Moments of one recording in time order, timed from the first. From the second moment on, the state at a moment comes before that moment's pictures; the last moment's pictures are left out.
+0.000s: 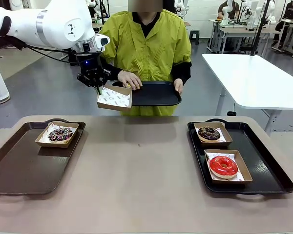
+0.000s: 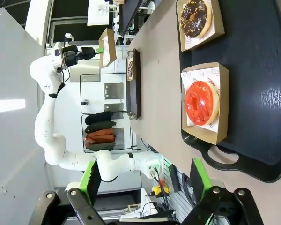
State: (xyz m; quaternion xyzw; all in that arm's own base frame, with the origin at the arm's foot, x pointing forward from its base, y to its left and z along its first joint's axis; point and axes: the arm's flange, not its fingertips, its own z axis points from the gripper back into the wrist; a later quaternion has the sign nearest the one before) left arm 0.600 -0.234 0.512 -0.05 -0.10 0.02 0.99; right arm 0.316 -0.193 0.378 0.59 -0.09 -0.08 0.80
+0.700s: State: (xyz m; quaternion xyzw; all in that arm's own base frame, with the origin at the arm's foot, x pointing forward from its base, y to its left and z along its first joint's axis) left arm 0.600 -0.234 0.512 -0.05 -0.10 0.02 0.99; right arm 0.315 -0.194 0.378 0.59 -0.09 -0.08 0.80
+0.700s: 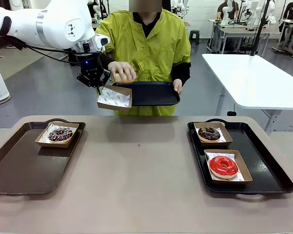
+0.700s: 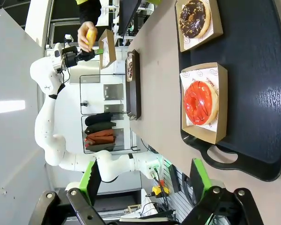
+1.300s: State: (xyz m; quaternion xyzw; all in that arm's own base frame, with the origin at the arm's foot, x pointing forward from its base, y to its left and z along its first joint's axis) left arm 0.600 -0.234 0.512 -0.05 -0.10 0.02 0.99; right arm 0.315 -0.195 0.378 0.59 -0.09 -0.08 0.80
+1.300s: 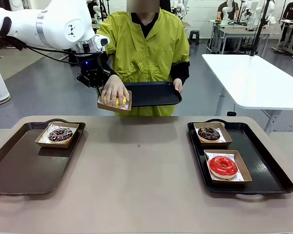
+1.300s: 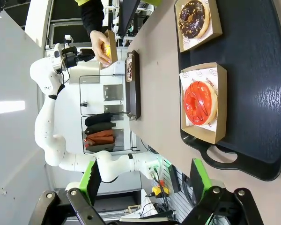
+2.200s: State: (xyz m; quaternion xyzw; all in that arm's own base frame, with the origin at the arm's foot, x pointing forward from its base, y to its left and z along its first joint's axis) left arm 0.586 -0.224 0.518 -0.06 -0.08 0.00 0.99; right arm 0.315 -0.194 0.378 0.59 -0.09 -0.08 0.80
